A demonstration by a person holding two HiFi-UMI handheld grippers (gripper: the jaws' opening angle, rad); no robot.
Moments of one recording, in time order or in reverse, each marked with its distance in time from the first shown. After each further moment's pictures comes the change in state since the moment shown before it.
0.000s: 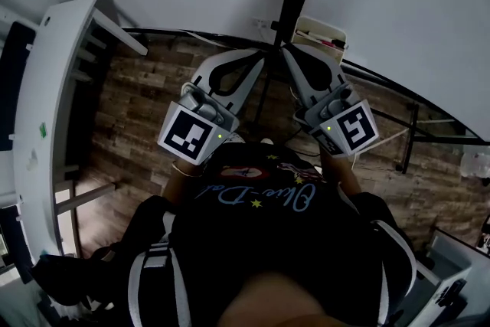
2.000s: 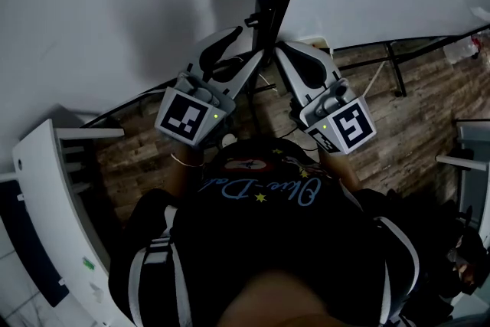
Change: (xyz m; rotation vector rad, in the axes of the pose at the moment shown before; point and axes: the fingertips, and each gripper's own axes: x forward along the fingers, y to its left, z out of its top) left arm 0.109 0.082 -0.031 -0.131 -0.037 -0.483; right arm 0.041 -0.080 -0.013 -0.148 0.052 -0.497
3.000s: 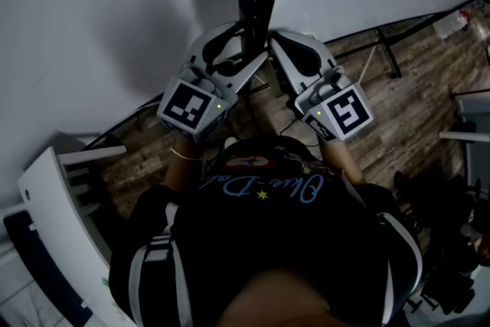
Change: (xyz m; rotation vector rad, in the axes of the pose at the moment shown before) left arm 0.034 -0.008 -0.006 0.002 0.043 -0.157; right arm 0.003 -0.025 -0.002 -0.053 0.039 -0.103
